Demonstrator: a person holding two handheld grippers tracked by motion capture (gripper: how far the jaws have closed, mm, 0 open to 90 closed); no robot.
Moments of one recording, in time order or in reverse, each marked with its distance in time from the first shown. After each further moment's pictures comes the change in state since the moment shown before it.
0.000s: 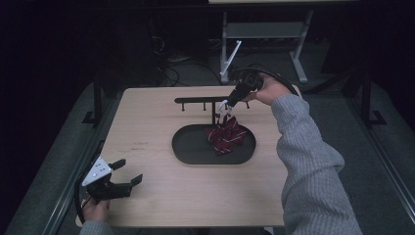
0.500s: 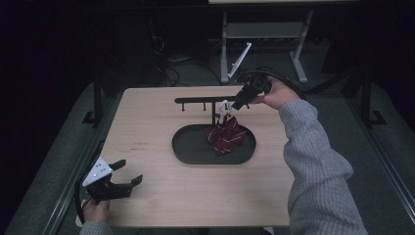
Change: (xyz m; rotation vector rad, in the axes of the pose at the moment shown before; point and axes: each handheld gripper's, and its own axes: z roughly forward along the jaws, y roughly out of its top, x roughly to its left) left arm 0.000 0.000 0.001 0.007 0.001 0.000; right arm 0.006 -0.020 -0.008 -0.036 -0.010 0.020
